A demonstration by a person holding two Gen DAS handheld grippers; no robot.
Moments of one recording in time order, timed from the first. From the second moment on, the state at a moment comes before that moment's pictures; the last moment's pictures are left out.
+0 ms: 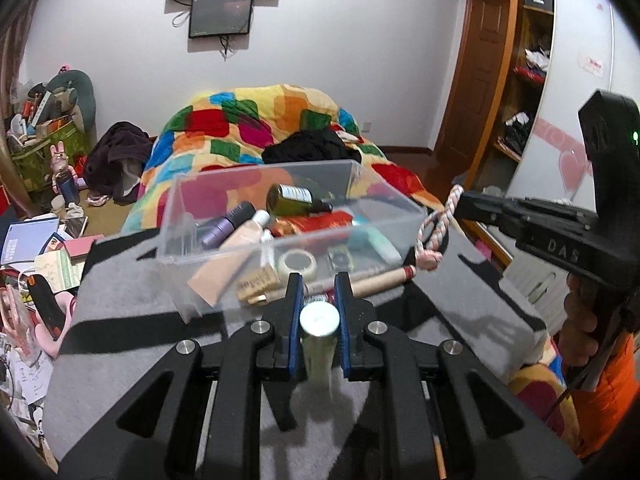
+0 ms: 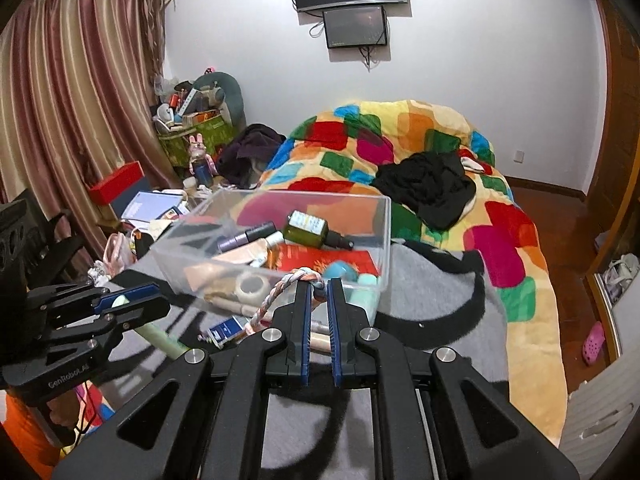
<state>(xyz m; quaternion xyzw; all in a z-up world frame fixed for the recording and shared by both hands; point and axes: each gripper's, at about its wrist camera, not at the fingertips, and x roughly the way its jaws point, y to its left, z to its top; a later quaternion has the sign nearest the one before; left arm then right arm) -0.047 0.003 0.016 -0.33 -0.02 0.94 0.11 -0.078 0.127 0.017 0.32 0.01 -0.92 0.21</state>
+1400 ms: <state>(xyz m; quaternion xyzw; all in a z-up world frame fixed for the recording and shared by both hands) -0.151 -0.048 0.027 -0.35 -0.06 0.94 0.02 -0.167 0.078 -0.021 0.38 0.07 -0.91 0.17</state>
